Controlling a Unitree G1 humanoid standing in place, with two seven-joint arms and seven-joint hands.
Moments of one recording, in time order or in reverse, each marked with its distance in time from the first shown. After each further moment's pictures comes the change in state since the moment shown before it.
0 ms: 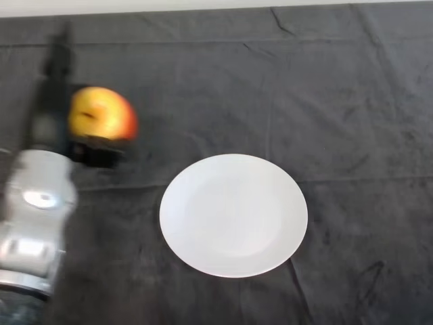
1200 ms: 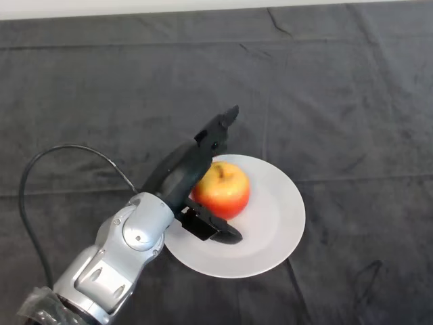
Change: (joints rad) left arm 0.000 -0.008 -0.351 0.030 0.001 -0.046 -0.150; right arm 0.000 0.000 -0.001 -0.001 0.000 0.000 0.000
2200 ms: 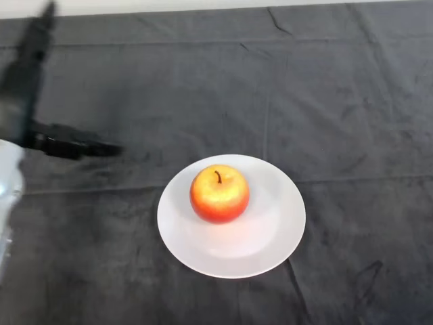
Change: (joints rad) left arm -0.007 0.194 0.556 0.042 -0.182 -0.124 0.030; right arm 0.000 0.000 0.000 -0.002 0.000 0.000 0.000
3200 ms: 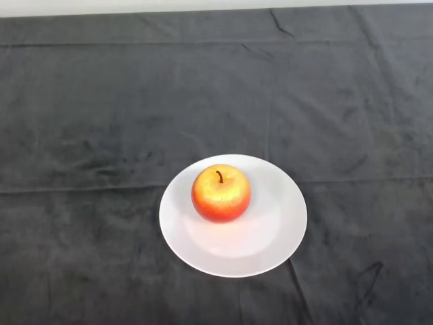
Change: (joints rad) left arm 0.001 0.143 0.518 0.384 -0.125 -0.176 0.186; right arm 0.000 0.000 0.000 -0.001 0.000 0.000 0.000
